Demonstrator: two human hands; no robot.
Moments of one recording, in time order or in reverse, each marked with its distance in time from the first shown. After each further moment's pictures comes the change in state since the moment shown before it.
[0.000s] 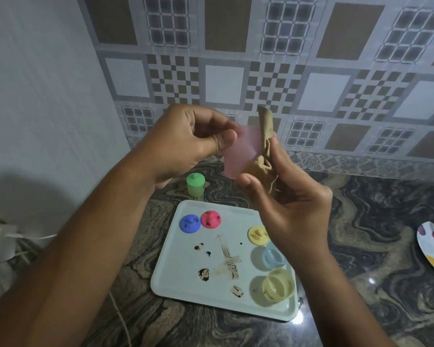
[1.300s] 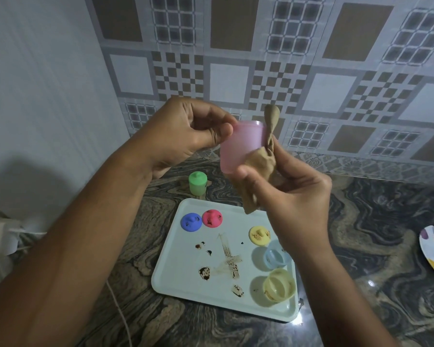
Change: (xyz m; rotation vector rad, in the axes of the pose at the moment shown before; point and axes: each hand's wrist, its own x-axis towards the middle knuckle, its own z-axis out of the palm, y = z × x) left_hand 0.006 -0.002 -0.015 0.002 -0.036 -0.001; right_hand 0.012 -0.021 0.006 0.332 0.012 0.410
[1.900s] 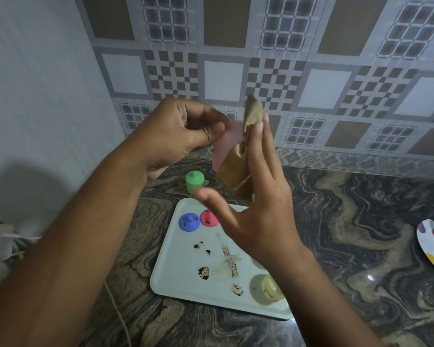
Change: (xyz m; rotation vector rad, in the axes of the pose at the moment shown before) left_hand 0.005 -0.006 0.001 -0.039 0.012 -0.044; right_hand -0.004 0.020 0.014 -0.682 -0.132 -0.425
